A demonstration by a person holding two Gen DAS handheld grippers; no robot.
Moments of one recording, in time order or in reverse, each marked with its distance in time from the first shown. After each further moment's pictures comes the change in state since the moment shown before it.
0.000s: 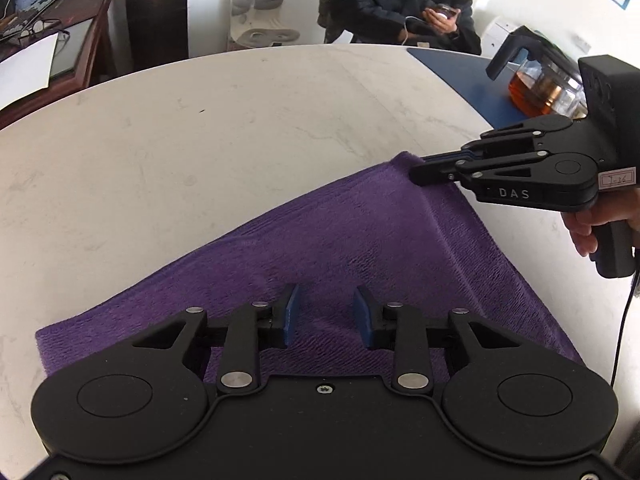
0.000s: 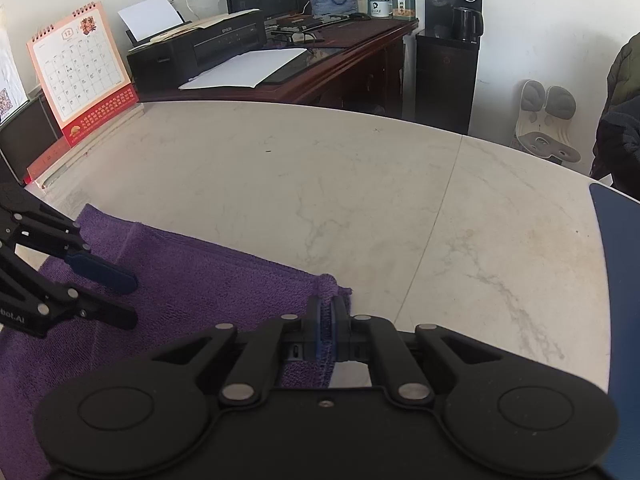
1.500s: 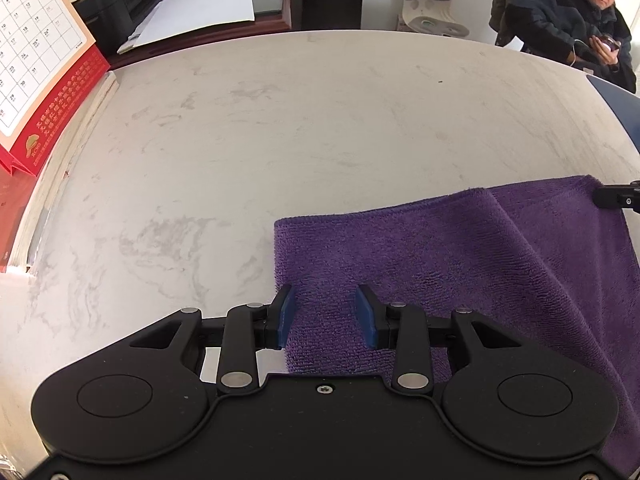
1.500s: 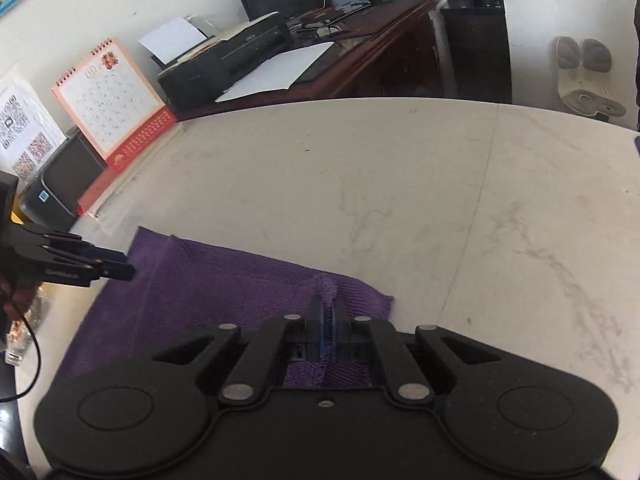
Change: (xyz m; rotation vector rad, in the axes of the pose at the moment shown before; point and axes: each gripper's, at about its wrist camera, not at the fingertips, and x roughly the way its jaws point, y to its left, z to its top) left arm -0.039 0.058 -0.028 -0.237 0.062 0.373; right arm -0.002 -0.015 -0.002 0.098 0.013 0.179
